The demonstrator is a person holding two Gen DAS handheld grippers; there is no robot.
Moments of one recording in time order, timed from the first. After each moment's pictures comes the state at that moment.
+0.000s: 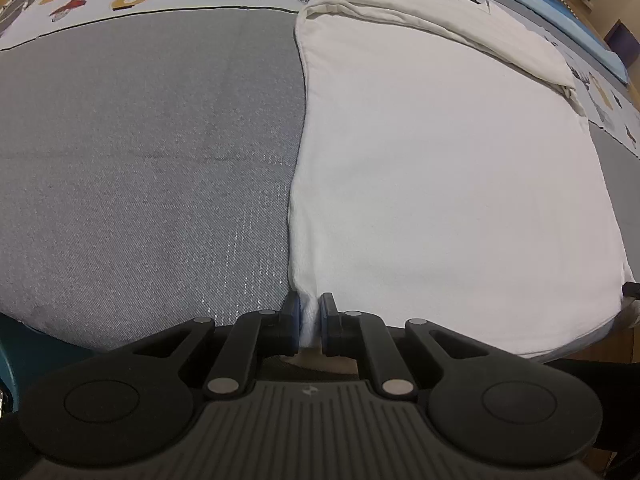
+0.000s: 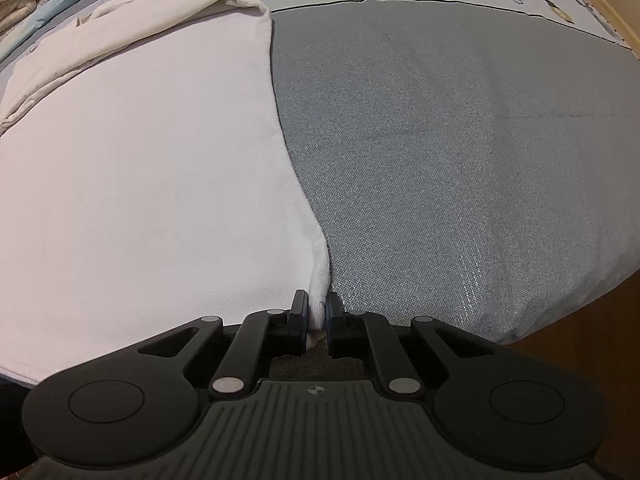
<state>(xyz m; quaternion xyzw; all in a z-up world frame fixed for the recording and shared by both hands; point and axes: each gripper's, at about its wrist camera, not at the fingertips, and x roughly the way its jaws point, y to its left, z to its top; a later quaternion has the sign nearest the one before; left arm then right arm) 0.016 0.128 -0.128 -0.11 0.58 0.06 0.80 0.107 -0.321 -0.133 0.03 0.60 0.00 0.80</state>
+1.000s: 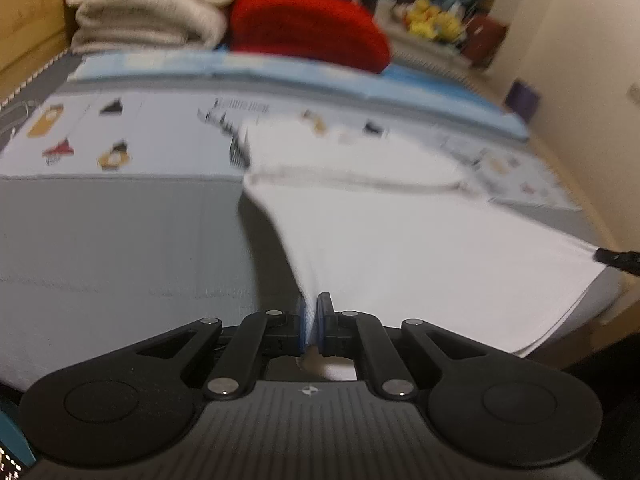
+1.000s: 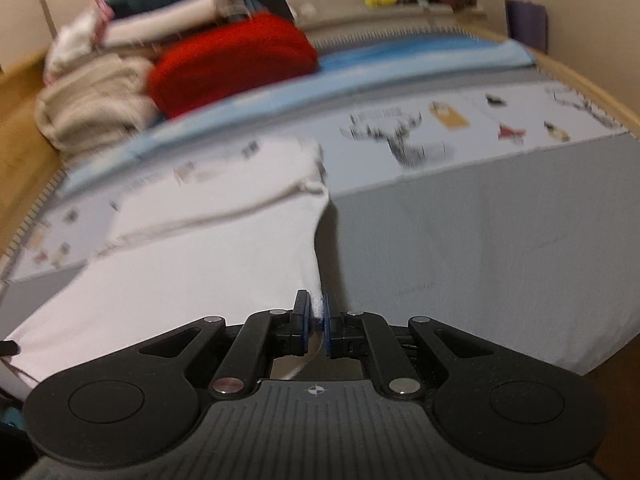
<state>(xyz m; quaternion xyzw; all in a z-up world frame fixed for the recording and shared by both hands) -0.059 0.145 0.027 -0.11 0.41 -0.04 0.91 0.037 -0.353 0.009 0.10 0.39 0.08 0.91</state>
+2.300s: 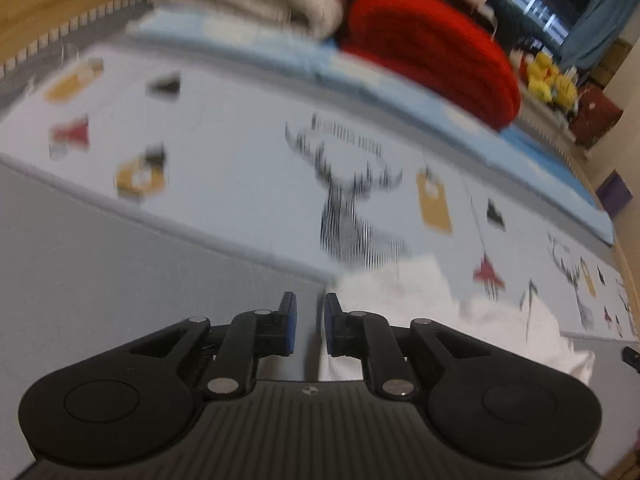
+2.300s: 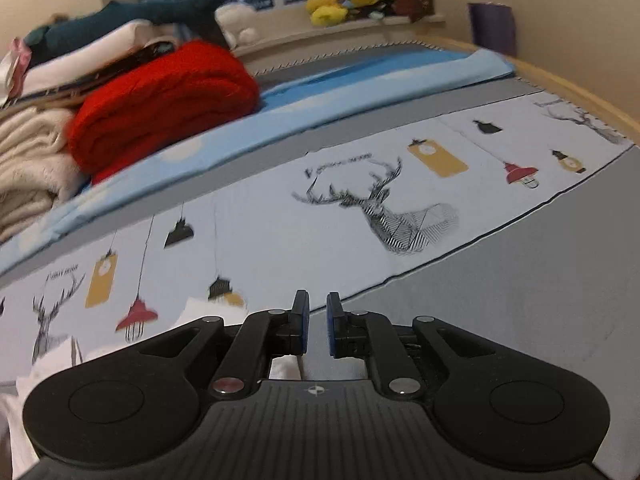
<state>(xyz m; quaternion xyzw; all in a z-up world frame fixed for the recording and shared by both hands) 0.156 0.232 -0.056 -0.21 0.44 0.10 0.87 0.237 -0.338 -0.050 0.12 0.37 0.00 0.92</state>
